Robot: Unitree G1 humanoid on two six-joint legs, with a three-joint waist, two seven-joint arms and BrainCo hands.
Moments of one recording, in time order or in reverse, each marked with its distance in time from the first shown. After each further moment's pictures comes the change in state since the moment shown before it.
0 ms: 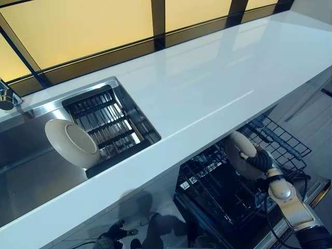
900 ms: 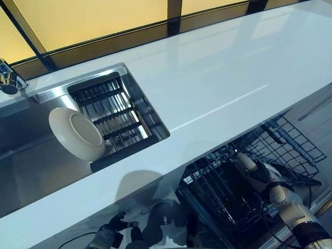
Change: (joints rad) left arm -0.036 0.020 -0.001 -0.047 0.010 0.037 -0.022; right arm -0.111 -0.001 0.084 0.331 -0.217 0.047 0.037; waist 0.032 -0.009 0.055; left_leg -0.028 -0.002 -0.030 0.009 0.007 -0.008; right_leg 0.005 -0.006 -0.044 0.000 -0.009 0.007
